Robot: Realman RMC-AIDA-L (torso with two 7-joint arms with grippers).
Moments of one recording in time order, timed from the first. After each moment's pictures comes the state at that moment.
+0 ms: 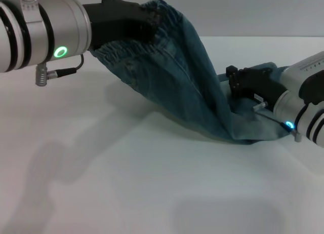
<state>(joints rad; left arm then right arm) -0.25 -2.06 -1.49 -1.90 2.38 -0.93 0.39 0.50 2.09 1.44 0.47 -0.44 0.60 -2.45</state>
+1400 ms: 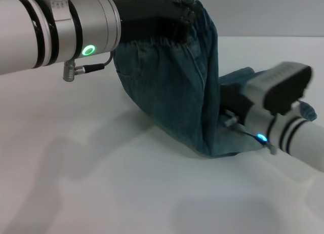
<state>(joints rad) -0.30 -2.06 -1.44 -1.85 2.28 -0.87 0.48 0.49 2.08 1.10 0.60 -0.13 0.43 -2.51</state>
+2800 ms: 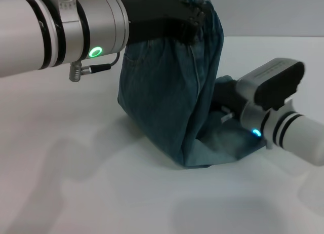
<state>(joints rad) -0.31 -2.06 -1.42 -1.86 2.27 -0.86 0.51 0.55 2.08 1.08 0.55 -0.04 0.42 -2.58</state>
